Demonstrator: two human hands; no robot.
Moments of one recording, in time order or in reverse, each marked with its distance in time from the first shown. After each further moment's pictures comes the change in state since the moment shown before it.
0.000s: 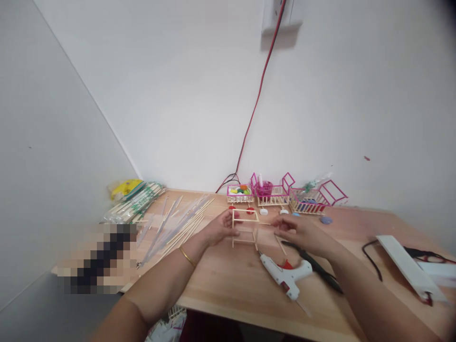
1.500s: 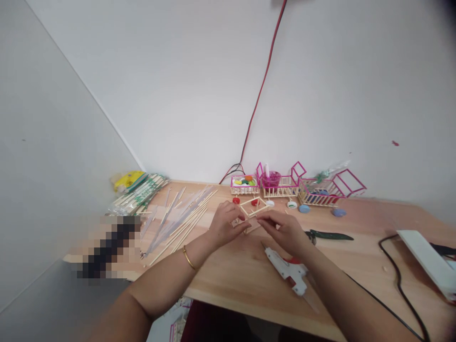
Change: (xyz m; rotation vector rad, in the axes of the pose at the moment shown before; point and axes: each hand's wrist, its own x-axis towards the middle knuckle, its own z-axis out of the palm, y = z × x) left_hand -0.014 0.022 0.028 1.230 0.208 0.586; right_hand 0.021 -0.017 0.058 0.041 0.262 -0.191
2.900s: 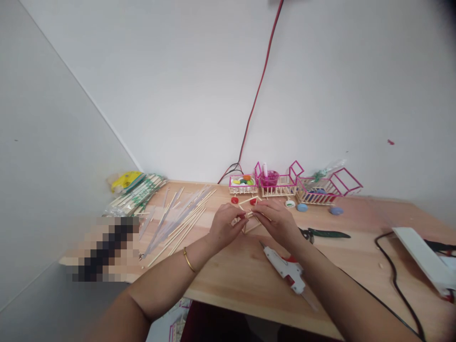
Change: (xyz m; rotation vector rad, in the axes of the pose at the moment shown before) left_hand -0.002 0.008 0.006 -0.030 0.118 -0.027; right_hand 0.017 0.006 0.005 -0.235 0.158 -0.289
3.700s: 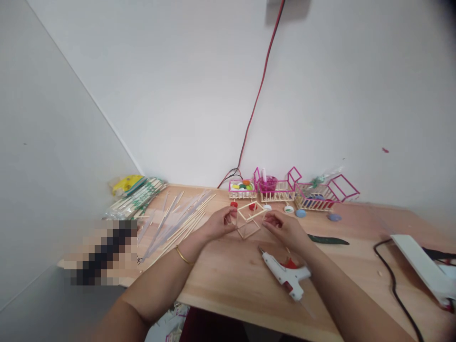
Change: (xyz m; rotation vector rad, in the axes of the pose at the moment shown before) left_hand 0.003 -0.041 -0.004 -0.325 -0.335 -0.392; right_hand -0.027 0.036 -0.004 0.219 -0.183 0.478
